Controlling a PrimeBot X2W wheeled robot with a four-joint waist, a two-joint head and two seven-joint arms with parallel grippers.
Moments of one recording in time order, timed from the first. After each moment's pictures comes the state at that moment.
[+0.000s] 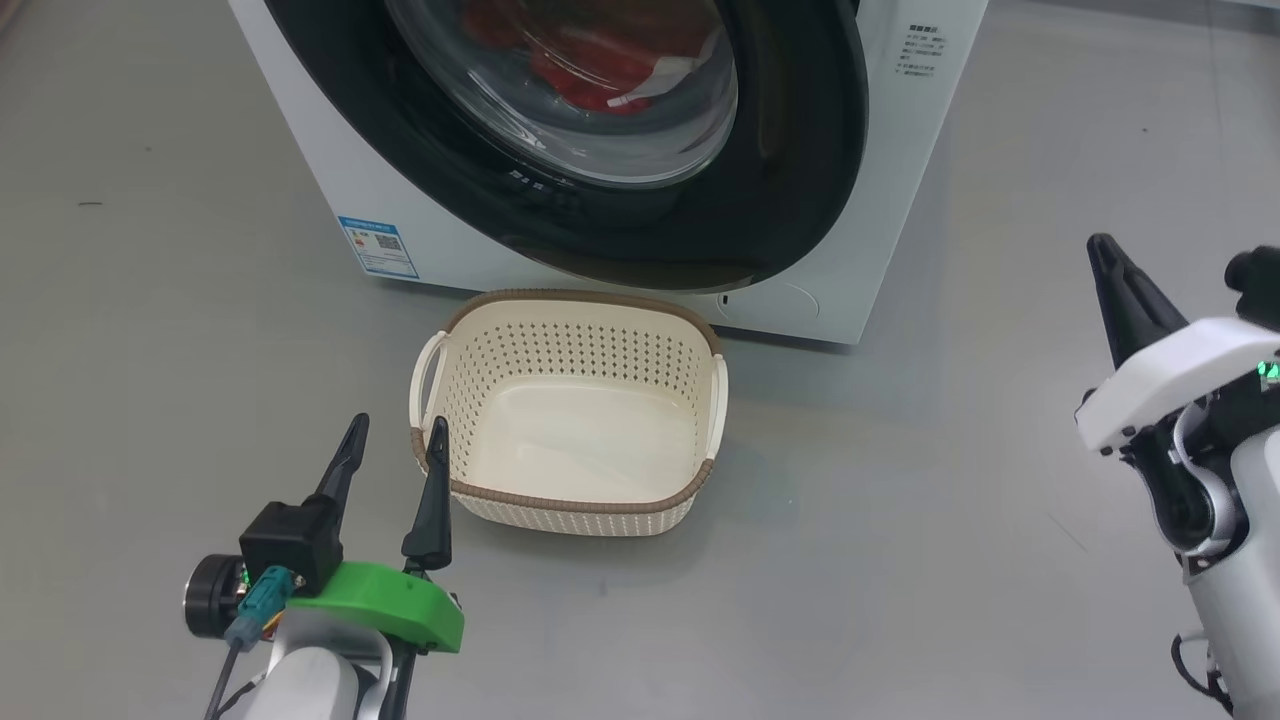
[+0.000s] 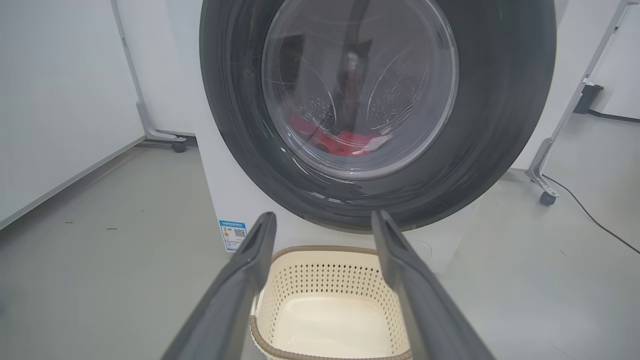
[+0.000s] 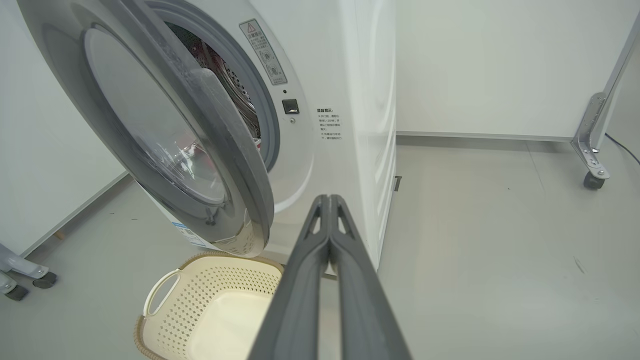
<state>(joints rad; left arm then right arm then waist) -0.18 0.03 -0.26 0.29 -0.38 0.03 -0.25 -0.38 -0.34 0.21 0.27 0.66 0.12 0.09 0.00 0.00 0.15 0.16</state>
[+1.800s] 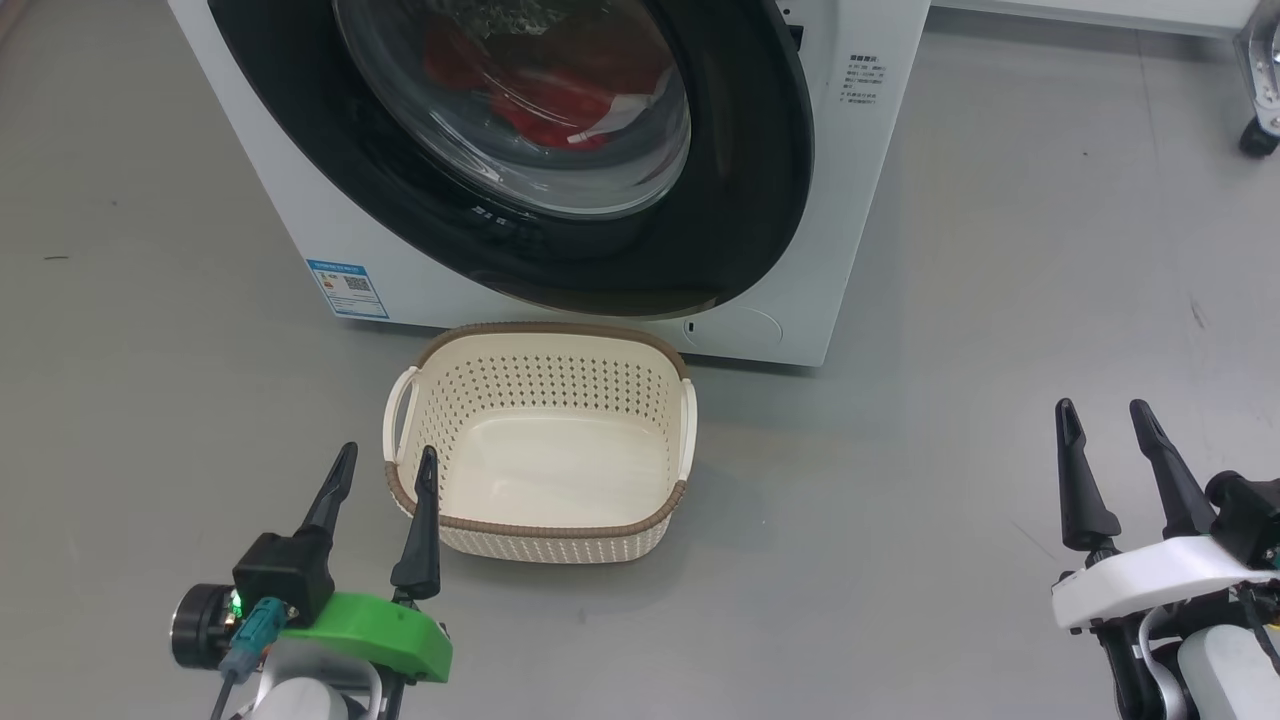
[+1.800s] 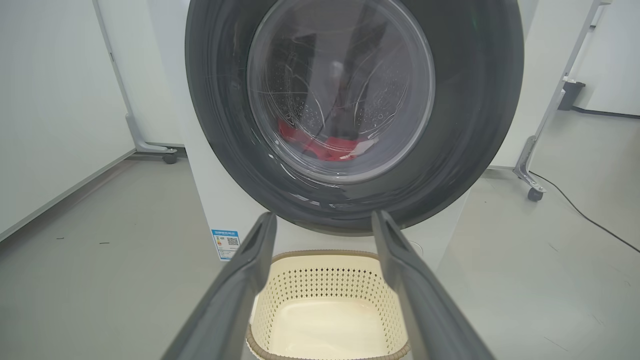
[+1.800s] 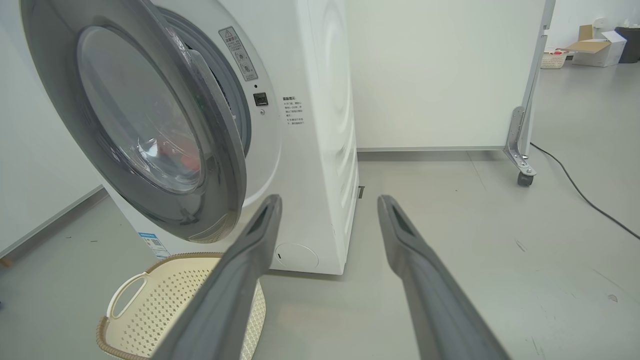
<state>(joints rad) -0.12 0.03 -0.23 0.27 -0.33 0.01 -0.25 -0.03 -0.27 0.17 0.17 0.54 0.07 -0.24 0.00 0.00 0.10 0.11</state>
